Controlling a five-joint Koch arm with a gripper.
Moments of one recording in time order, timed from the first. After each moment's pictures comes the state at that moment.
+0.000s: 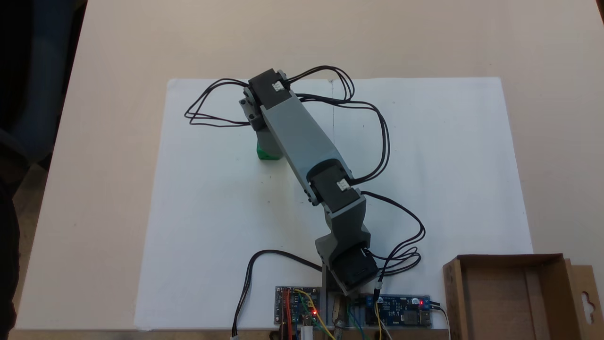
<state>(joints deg) -31.2 79.3 81.9 59.2 35.5</state>
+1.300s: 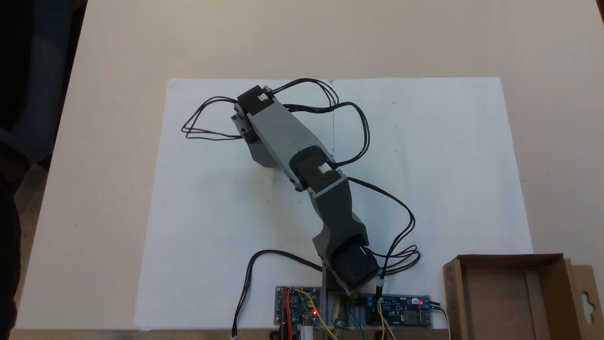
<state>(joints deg) -34.7 69.9 88.5 46.6 39.6</state>
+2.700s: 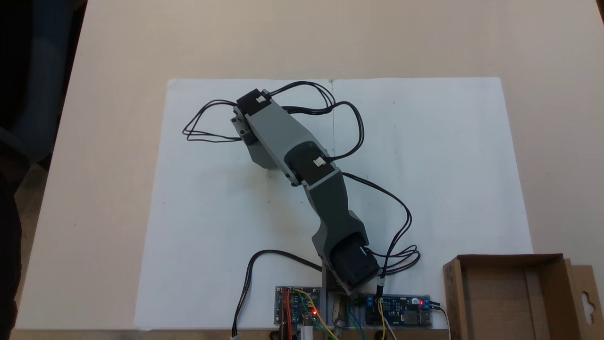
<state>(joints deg) -34.8 66.4 88.8 42.5 39.6</state>
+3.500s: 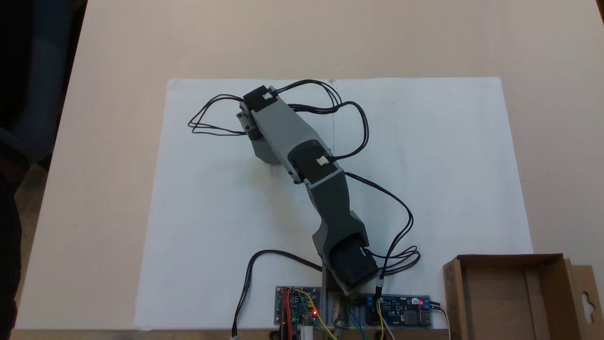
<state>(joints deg) -31.1 66.7 88.8 41.0 39.6</state>
